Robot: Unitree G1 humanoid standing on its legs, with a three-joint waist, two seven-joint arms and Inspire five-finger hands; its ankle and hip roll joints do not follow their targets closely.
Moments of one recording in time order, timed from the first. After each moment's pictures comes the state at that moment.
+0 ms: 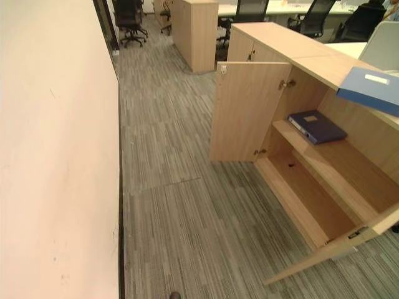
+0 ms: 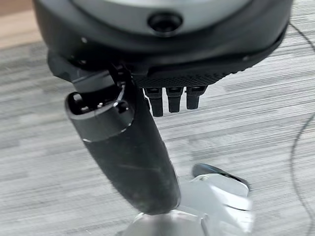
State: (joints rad) left arm 0.08 0.20 -0.12 1.35 -0.26 -0.03 0.05; right arm -0.04 -0.28 0.22 1.38 0.10 0.06 -0.10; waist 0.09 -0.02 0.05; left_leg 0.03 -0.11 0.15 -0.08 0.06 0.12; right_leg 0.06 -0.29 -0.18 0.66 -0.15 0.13
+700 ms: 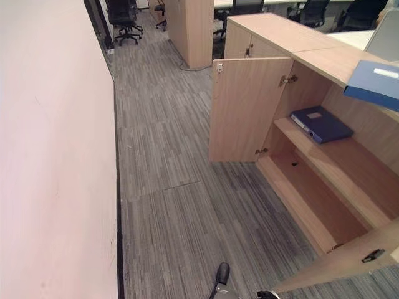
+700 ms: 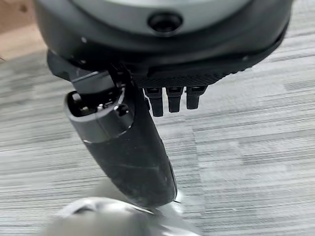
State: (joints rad) left arm 0.12 0.20 -0.10 1.36 -0.22 -0.02 0.03; right arm -0.04 -0.28 0.21 1.30 0.08 0.06 -0.07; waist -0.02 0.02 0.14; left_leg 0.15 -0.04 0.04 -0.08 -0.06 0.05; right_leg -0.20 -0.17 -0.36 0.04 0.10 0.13
